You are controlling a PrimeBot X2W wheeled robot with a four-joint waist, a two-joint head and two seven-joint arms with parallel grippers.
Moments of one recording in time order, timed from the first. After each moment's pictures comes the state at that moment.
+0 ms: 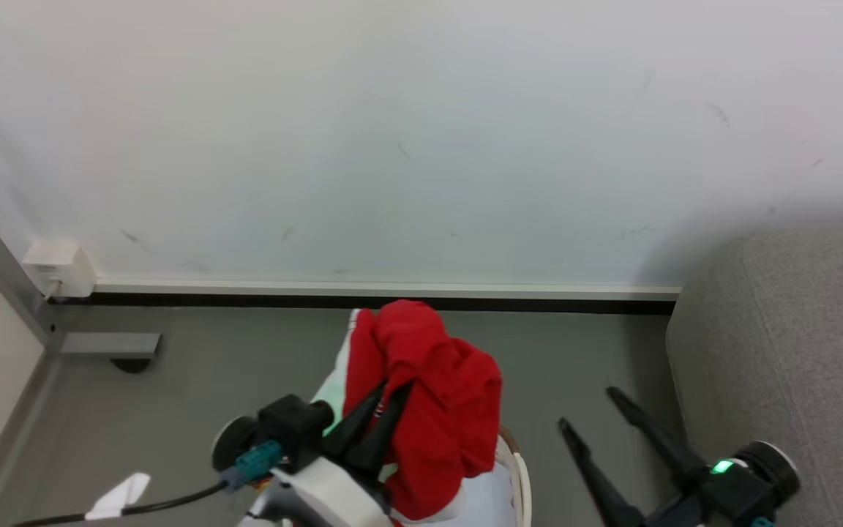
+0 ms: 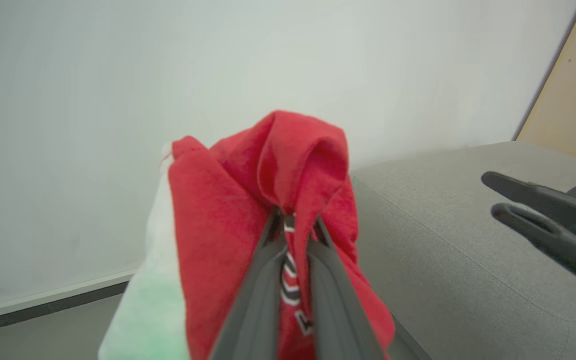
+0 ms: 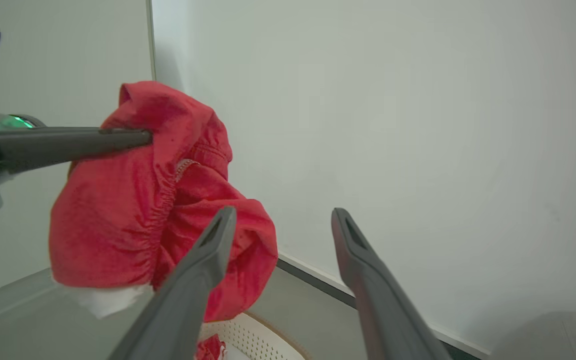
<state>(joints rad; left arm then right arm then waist) -0.22 0.18 -0.46 0.11 -0.33 -0.08 -0.08 -0.13 -0.25 0.48 0.12 0.31 0.13 -0.26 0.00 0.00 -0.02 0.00</state>
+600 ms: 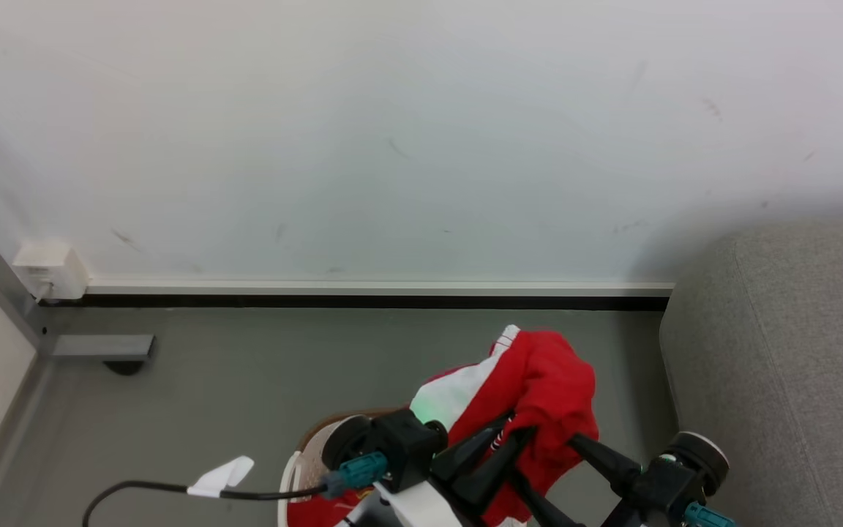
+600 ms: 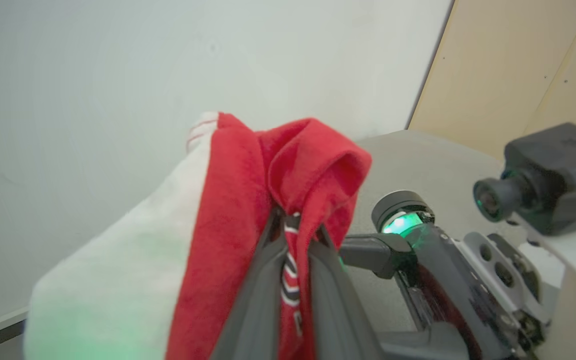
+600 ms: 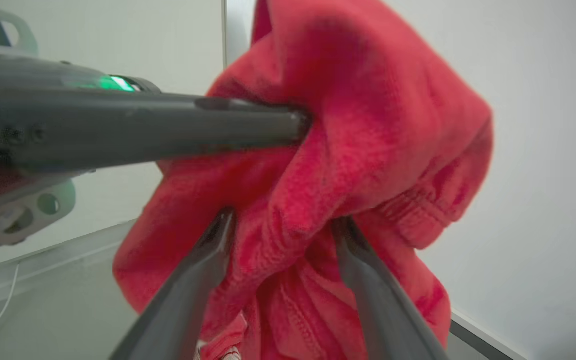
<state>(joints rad) -0.30 0.12 -0.69 0.08 -0.39 -0.12 -0.04 -0.35 -0.33 0.84 0.22 0.48 0.13 -0.26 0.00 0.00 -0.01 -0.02</state>
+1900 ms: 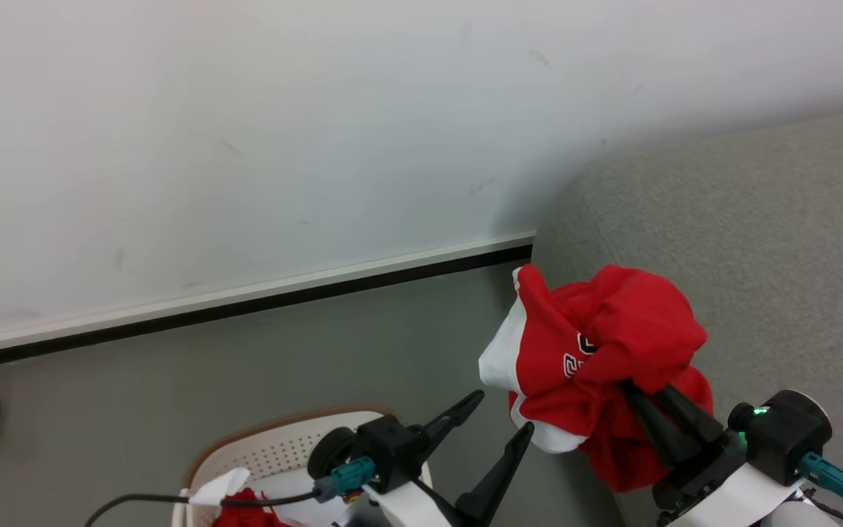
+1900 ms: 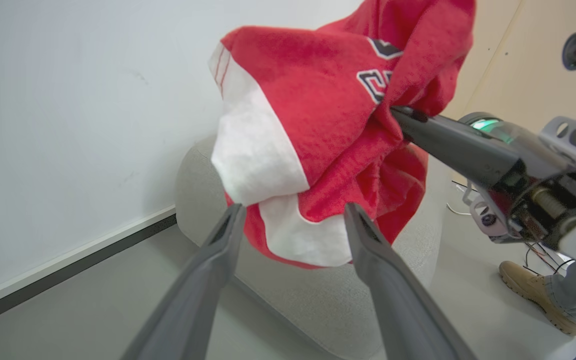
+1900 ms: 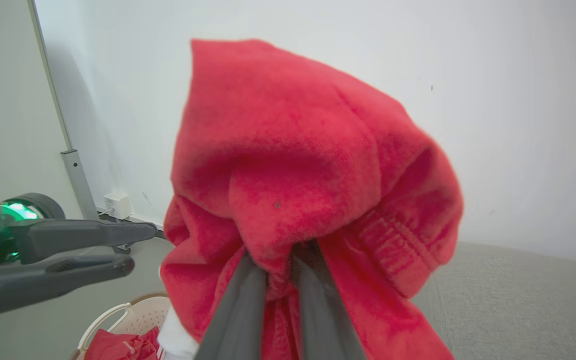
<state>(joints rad) -0.33 0.13 -0.74 0.23 -0.43 -0.08 -0.16 -0.31 -0.40 0.62 0.15 0.55 0.13 -0.26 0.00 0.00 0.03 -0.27</state>
